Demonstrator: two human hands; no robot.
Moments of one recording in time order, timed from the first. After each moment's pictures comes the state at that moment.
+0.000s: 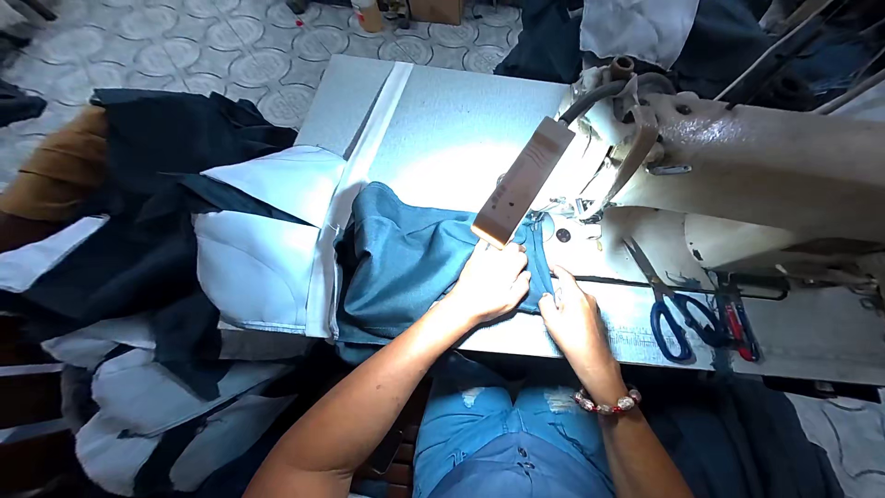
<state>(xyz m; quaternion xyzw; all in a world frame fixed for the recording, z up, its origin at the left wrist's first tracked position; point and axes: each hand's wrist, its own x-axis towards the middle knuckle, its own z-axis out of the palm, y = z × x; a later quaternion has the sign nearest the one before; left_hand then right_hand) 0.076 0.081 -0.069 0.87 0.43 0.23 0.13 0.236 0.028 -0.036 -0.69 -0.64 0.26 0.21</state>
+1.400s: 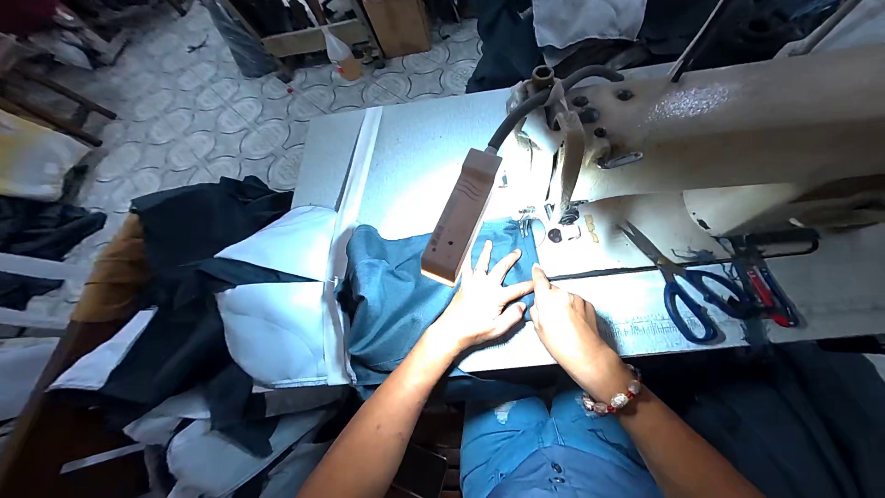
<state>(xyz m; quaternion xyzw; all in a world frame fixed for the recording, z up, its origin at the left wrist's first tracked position) 0.055 0.081 -0.063 0.89 0.38 0.12 0.22 0.216 0.038 -0.012 -0.68 -0.68 0.26 0.00</state>
